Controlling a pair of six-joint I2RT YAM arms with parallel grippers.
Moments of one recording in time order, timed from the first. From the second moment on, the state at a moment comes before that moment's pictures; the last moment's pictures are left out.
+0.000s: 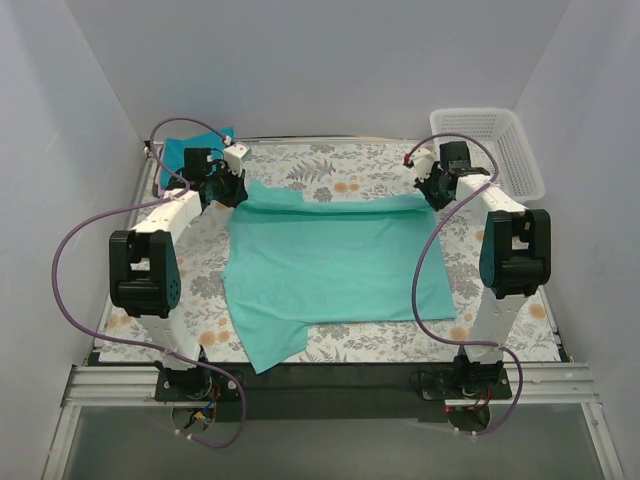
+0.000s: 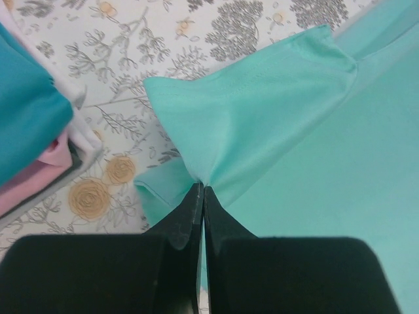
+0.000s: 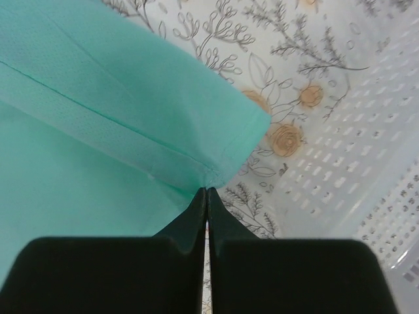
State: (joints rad) left arm -0.05 1.80 1.31 -0.24 0.46 0.33; right arm 0.08 1.92 1.44 -0.46 -0.14 -0.64
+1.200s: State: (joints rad) left arm -0.05 1.72 1.20 -0.45 0.53 0.41; right arm 0.08 1.86 1.32 -0.54 -0.18 -0.75
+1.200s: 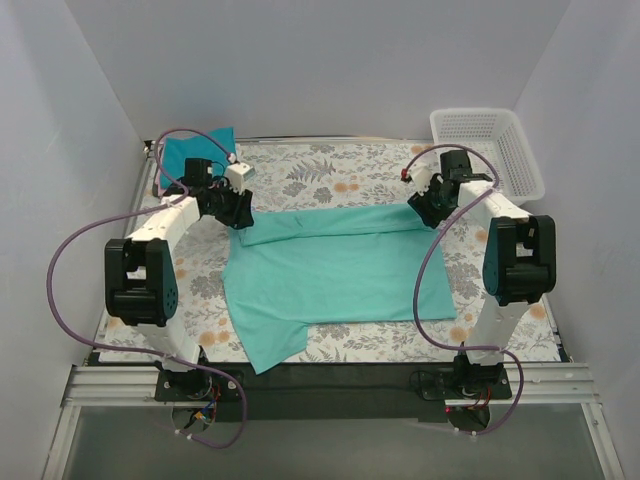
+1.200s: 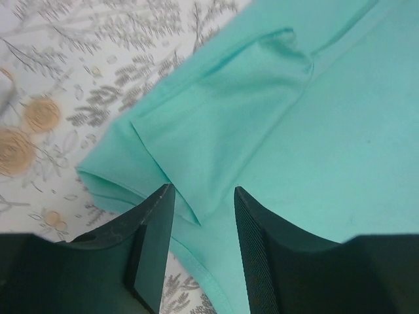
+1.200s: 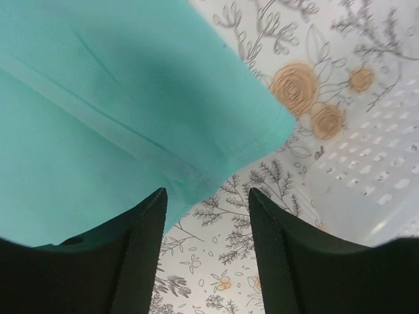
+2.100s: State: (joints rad) left arm -0.09 2.05 1.44 -0.43 0.43 0.25; right arm 0.11 2.02 1.46 -0.59 -0.25 -0.69
